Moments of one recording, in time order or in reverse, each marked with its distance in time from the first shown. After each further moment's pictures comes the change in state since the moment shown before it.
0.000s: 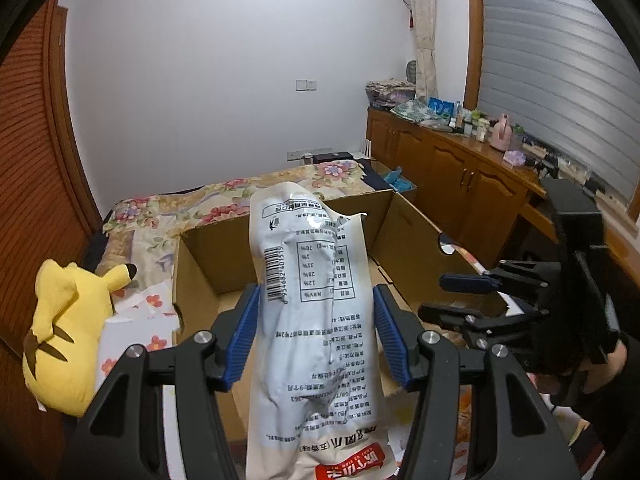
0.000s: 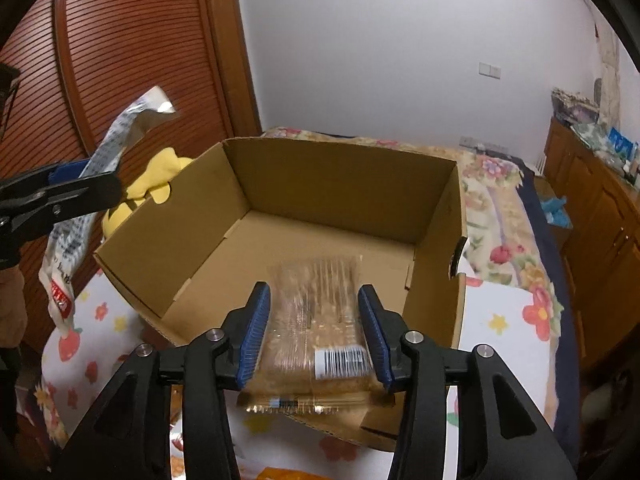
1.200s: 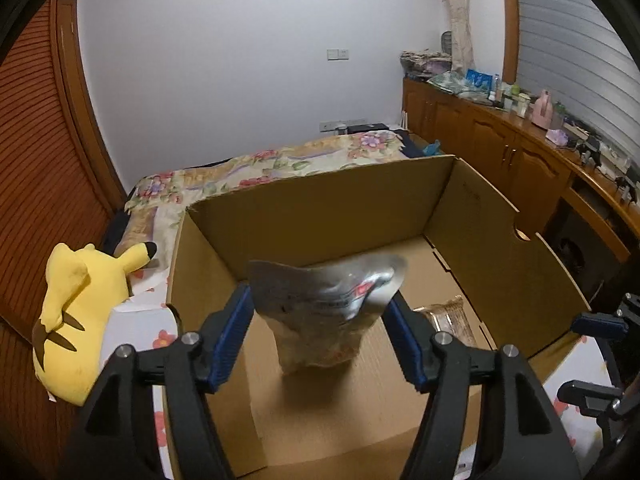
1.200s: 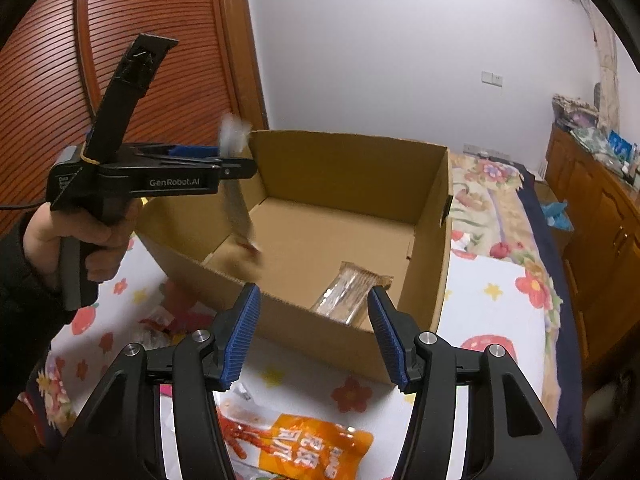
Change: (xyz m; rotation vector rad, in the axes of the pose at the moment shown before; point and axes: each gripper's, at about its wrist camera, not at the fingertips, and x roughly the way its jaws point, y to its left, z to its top) left arm 0.067 0.017 -0.004 -0.021 0.097 0.120; right arm -0.041 0.011 -0.035 -0.011 -0.038 0.008
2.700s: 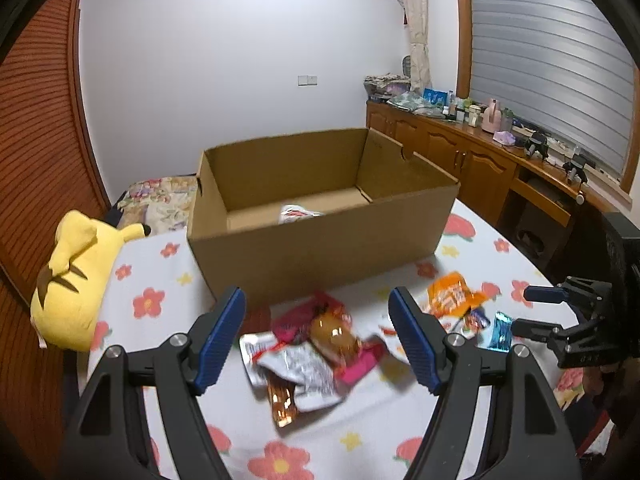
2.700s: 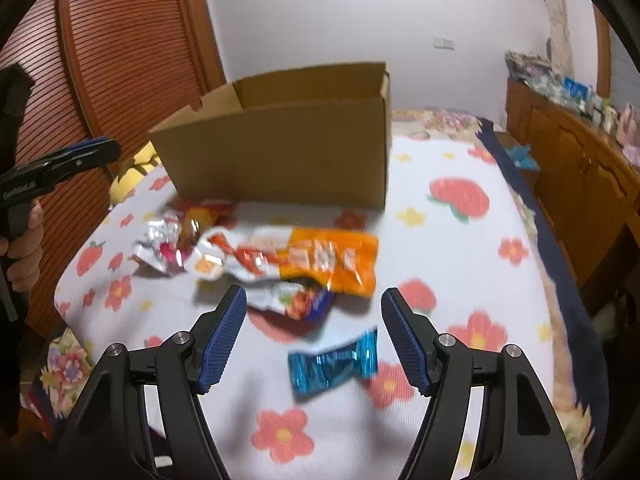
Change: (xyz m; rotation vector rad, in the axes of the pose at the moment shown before) left arm -0.143 -0.015 -0.147 0.014 -0.105 -0.108; right arm -0.067 0.026 -0.145 0.154 0.048 -0.093
